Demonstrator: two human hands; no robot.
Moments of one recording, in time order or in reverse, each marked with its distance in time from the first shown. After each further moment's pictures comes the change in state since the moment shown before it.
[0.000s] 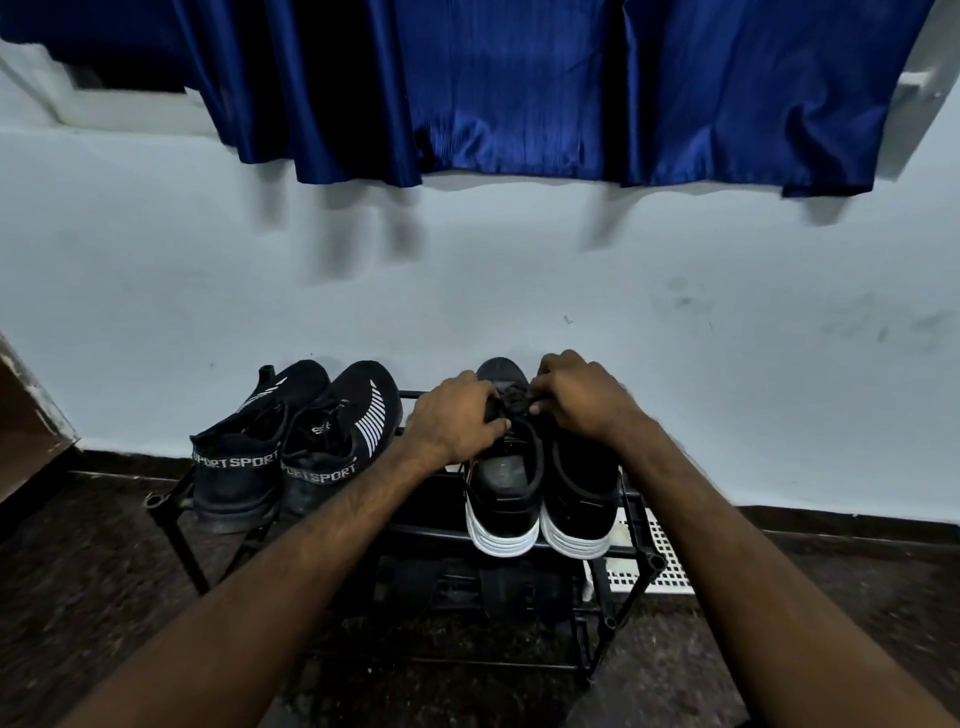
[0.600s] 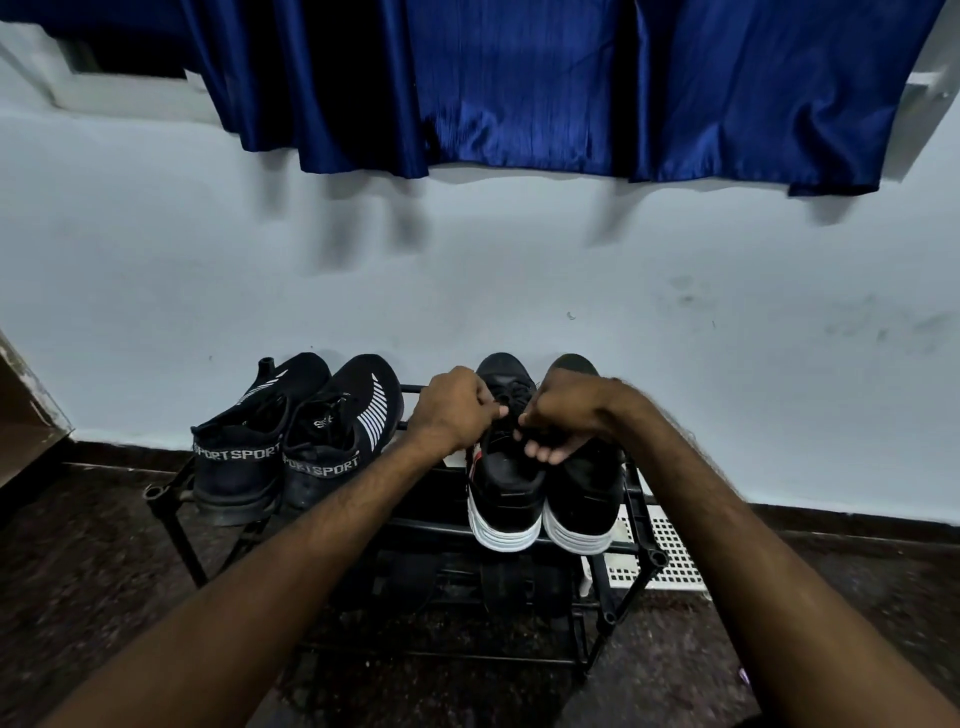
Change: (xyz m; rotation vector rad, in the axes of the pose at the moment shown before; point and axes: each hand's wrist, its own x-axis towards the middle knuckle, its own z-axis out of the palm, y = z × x) left_hand -0.002 0.000 -0.005 -0.417 0.018 -0.255; right_hand -0.006 -0.043 -0.031 0.907 -0.491 0.491
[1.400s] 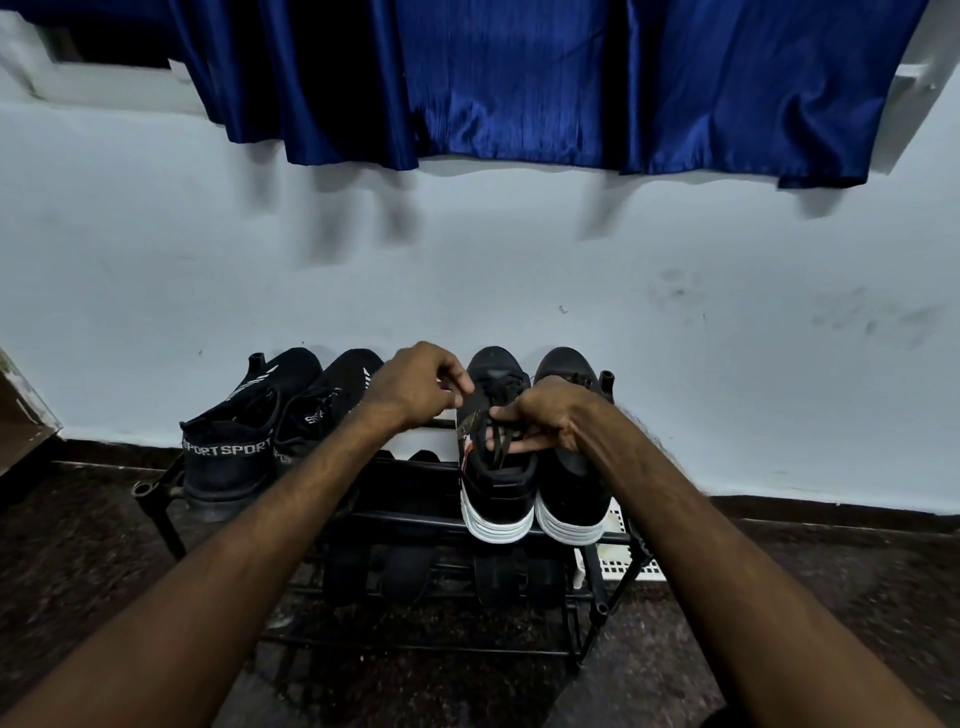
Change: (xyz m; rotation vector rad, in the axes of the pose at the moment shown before) left_hand 0.001 -0.014 -0.038 -0.060 -0.094 0.090; right_hand 0.023 0.010 0.020 0.581 -0.005 0.111
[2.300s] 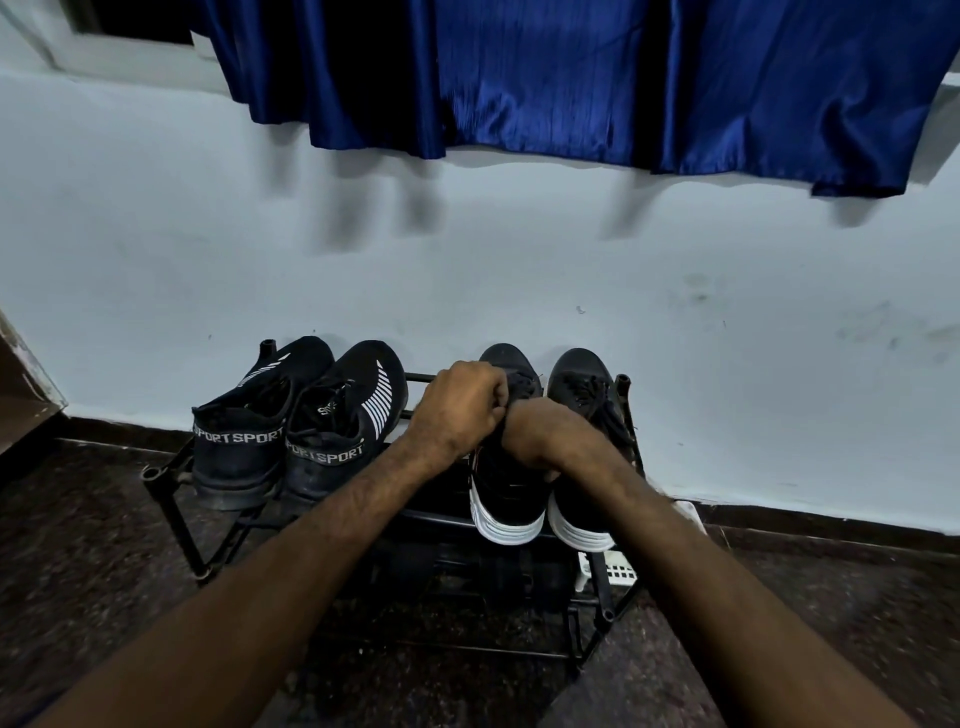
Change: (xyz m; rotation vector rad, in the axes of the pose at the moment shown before) left_hand -0.006 0.006 0.040 0.284 0.146 0.210; right_hand -0.046 -0.011 0.048 -1.207 0.160 -0.139
